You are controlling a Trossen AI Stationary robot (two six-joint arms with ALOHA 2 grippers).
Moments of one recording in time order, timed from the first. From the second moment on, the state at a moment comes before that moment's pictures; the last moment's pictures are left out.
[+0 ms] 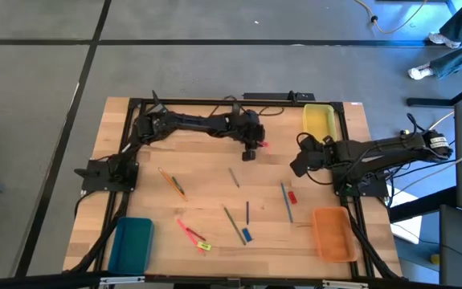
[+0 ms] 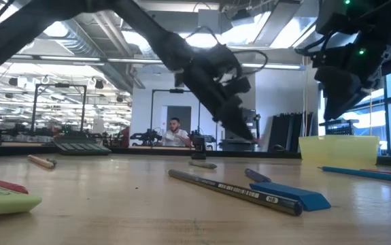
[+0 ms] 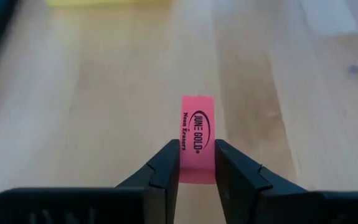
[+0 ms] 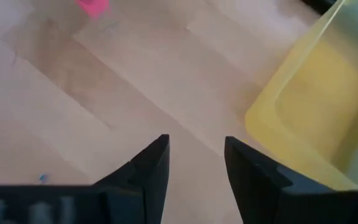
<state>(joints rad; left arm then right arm) 0.31 2.19 1.60 -0.18 0.15 0.27 0.02 1.05 0.64 -0.88 0.57 0.82</state>
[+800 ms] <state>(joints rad) 0.11 1.53 1.03 -0.53 -0.08 -0.16 -0.02 1.05 0.38 -0.10 0.49 0.51</state>
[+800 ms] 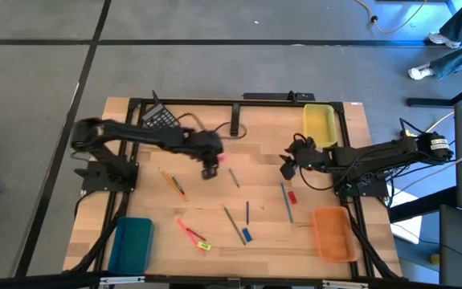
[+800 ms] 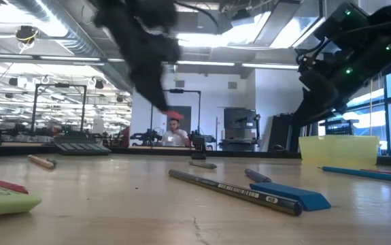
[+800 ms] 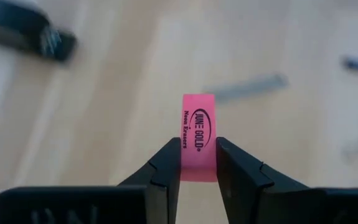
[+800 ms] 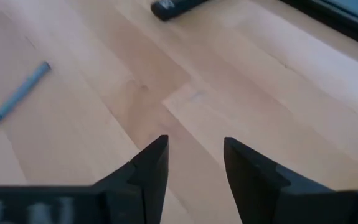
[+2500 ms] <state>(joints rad) -1.02 1.34 0.73 -0.76 0.30 -1.59 0.06 1.05 0.38 0.14 0.39 0.44</state>
